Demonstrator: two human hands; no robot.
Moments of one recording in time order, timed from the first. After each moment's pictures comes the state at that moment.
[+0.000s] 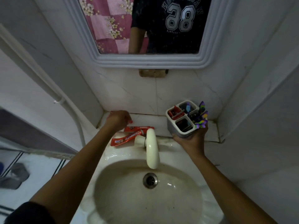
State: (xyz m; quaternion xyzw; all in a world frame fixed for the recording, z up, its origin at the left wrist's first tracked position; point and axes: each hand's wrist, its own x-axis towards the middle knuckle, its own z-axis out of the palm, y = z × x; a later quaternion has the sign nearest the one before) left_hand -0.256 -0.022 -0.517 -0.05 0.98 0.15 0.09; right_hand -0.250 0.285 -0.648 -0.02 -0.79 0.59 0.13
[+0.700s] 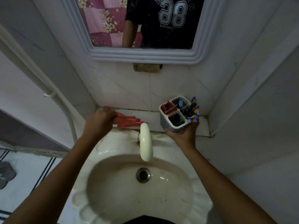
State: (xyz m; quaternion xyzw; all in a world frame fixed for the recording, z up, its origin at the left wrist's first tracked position) left_hand -0.193 -0.029 -0.499 0.02 0.99 0.07 -0.12; right_hand -0.254 0.286 -0.651 -0.05 -0.80 0.59 0.09
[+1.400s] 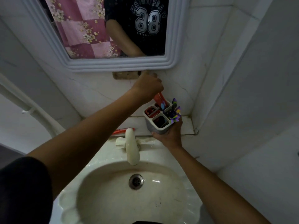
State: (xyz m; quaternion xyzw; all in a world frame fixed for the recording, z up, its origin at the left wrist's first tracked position) left_hand -0.315 0.156 -0.398 0.32 0.90 -0.29 -0.10; right_hand -0.250 0.287 -0.639 -0.04 -0.80 0.58 0.11
